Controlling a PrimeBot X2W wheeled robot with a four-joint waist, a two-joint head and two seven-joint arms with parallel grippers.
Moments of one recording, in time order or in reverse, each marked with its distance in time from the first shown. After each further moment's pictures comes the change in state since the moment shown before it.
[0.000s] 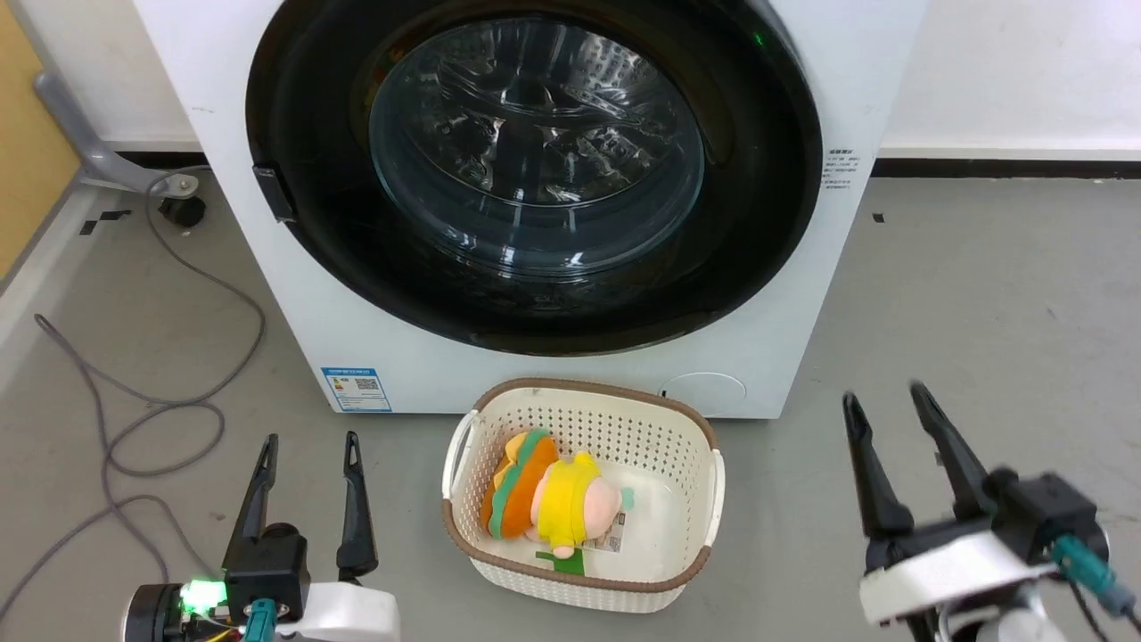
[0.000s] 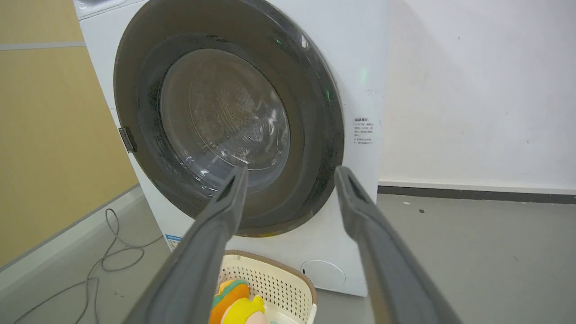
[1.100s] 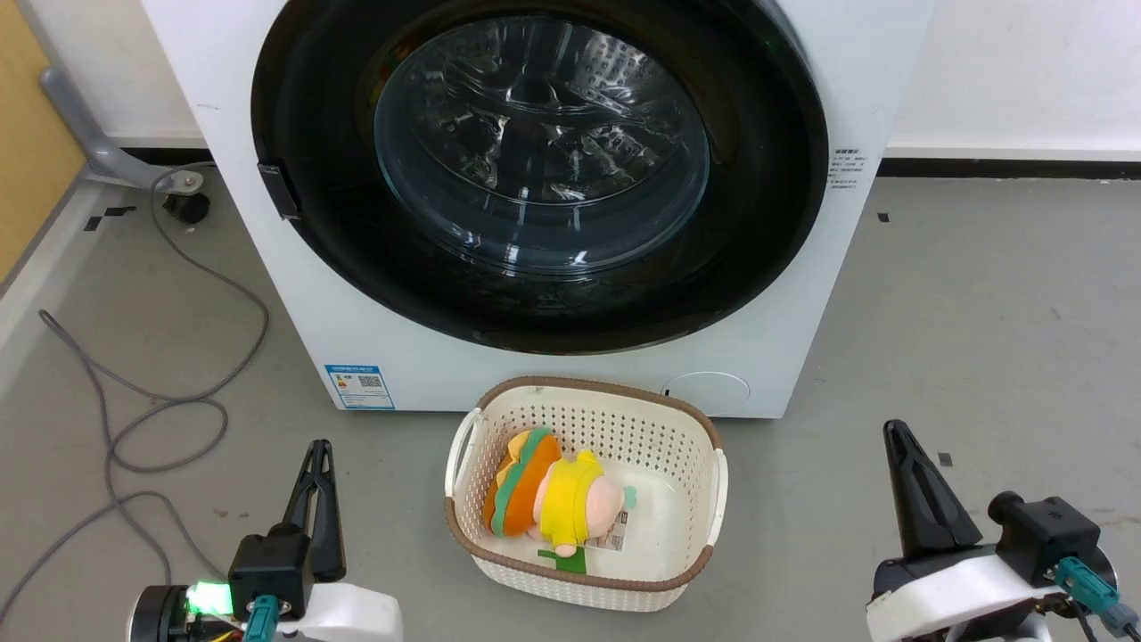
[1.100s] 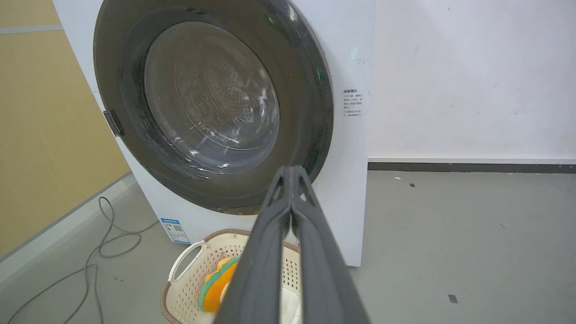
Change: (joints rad) left arm 0.007 -0.007 0.007 -0.001 0.001 -0.031 0.034; right arm 0.059 0.000 -0.012 -0.008 0.019 0.000 0.033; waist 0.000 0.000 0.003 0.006
